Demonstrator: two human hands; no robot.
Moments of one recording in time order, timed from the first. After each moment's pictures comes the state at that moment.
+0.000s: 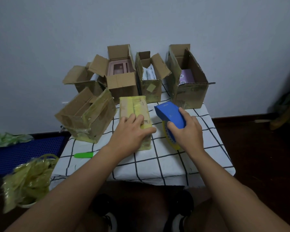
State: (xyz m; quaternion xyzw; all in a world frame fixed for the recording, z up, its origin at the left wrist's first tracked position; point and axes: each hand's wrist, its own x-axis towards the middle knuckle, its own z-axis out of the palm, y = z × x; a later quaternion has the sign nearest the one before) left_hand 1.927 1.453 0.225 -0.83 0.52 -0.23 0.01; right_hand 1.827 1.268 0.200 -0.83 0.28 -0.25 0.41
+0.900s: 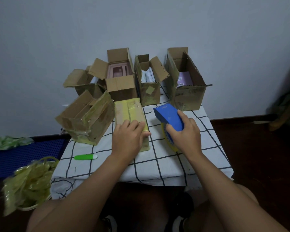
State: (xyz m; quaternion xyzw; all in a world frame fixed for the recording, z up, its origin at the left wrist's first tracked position) left_hand 1.919 1.449 0.203 -0.85 0.40 -0.32 -0.10; right_hand 1.823 1.271 0.199 -0.82 0.29 -0.25 0.41
